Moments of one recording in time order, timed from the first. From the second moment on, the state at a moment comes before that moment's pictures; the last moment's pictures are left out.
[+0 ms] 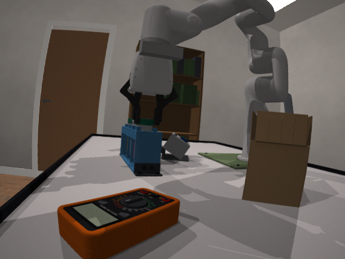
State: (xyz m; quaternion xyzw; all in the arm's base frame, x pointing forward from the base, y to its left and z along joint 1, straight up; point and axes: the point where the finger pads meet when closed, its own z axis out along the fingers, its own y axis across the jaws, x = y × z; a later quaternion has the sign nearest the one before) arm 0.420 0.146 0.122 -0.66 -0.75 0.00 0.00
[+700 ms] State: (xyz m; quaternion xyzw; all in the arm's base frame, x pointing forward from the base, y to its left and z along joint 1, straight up) arm 0.420 0.146 0.122 -0.33 -0.94 0.00 0.00
